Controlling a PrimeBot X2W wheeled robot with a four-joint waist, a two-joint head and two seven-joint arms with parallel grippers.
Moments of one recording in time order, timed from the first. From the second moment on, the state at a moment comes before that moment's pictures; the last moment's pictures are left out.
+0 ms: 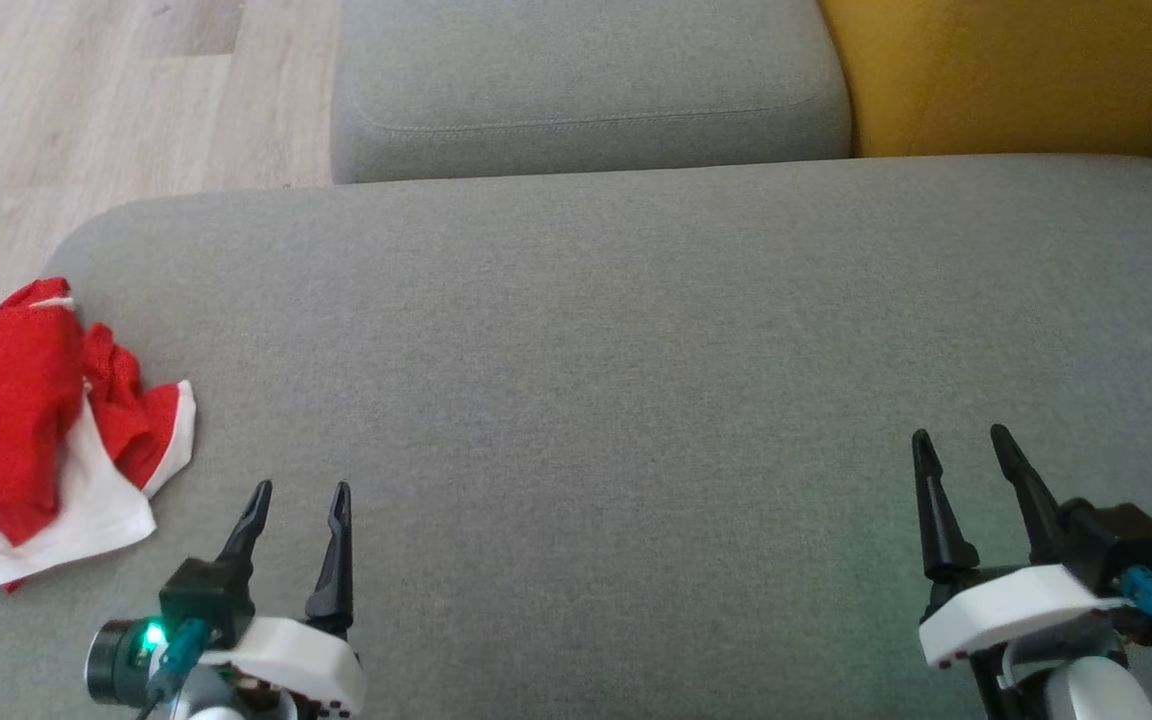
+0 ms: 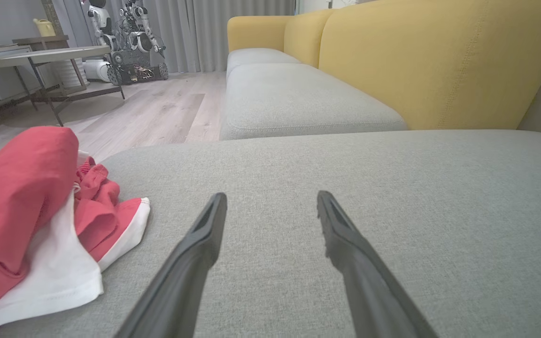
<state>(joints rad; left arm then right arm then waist) 0.04 0.11 -0.18 0.25 -0.13 0.03 -0.25 0.04 -0.05 0.00 0.16 0.12 0.13 -0.09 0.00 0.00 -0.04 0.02</state>
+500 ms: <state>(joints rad) 0.03 0.10 -0.14 0.25 -0.13 0.04 -0.25 0.04 -0.04 0.04 0.12 0.12 0.13 -0.06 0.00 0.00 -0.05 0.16</state>
